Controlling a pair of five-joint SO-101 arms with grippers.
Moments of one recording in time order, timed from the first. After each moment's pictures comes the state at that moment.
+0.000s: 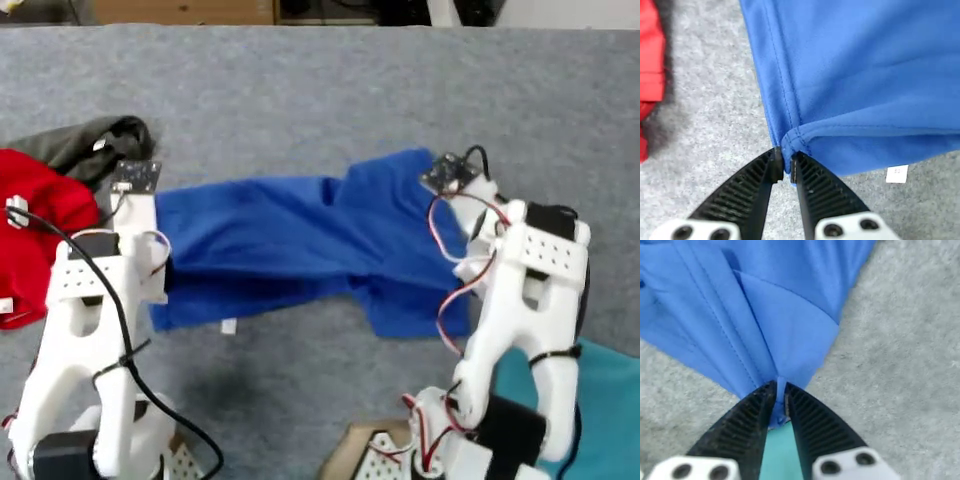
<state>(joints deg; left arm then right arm) -10.8 -29.1 49.8 62.7 -18.9 18.6 -18.5 37.2 71.1 54.3</state>
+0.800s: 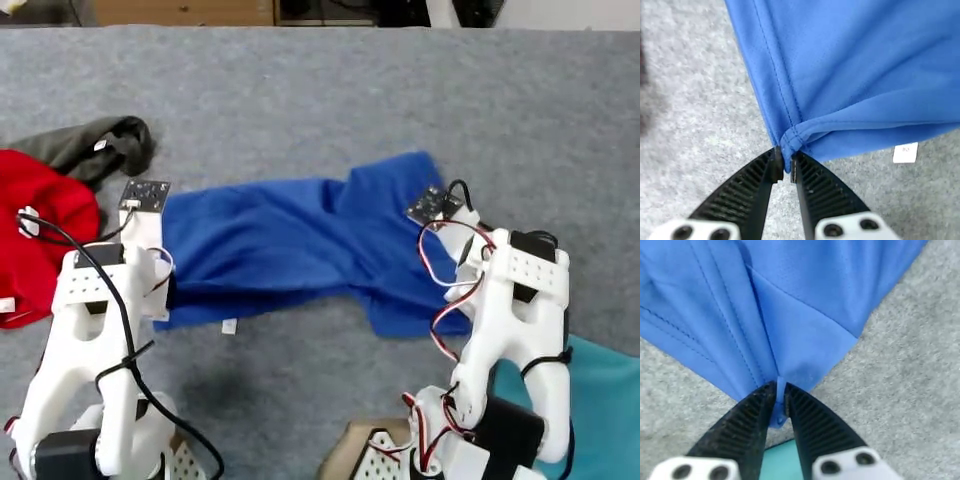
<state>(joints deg) -10.3 -29.1 55.1 62.5 -20.7 19.3 -18.9 48.9 60.2 58.5</state>
